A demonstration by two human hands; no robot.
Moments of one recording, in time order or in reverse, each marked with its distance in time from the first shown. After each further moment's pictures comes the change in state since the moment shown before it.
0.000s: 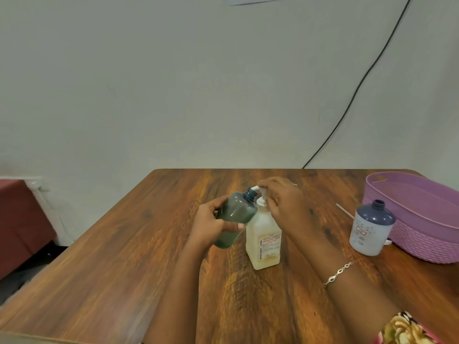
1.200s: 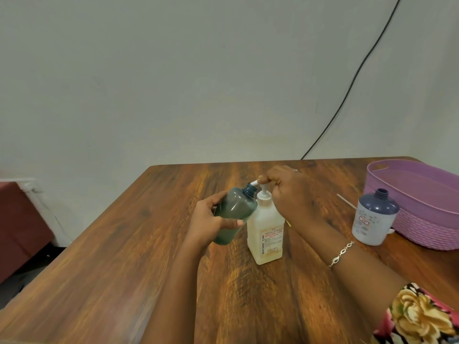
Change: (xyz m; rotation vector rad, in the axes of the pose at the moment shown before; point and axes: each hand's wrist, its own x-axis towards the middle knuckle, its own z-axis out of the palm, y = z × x) left_hand 0.002 -0.006 -0.006 0.010 -0.032 0.031; right_hand 0.014 0.002 0.009 0.142 0.074 0.073
